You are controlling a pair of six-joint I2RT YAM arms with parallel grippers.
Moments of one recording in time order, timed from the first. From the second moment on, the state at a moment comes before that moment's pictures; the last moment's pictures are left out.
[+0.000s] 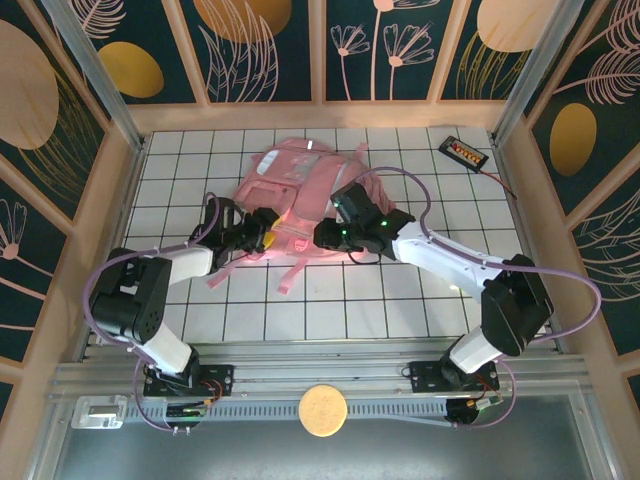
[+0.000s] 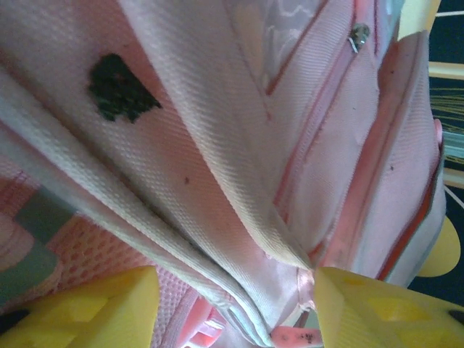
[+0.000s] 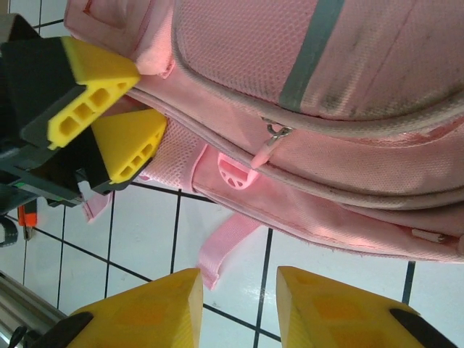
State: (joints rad) left arm -0.28 1.63 0.68 0.35 0.52 -1.33; right arm 0.79 1.54 1.16 -0.48 -0.12 0.75
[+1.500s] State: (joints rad) left arm -0.43 1.70 0.75 0.44 0.48 -1.50; right arm 0.79 1.74 1.34 -0.60 0.09 0.82
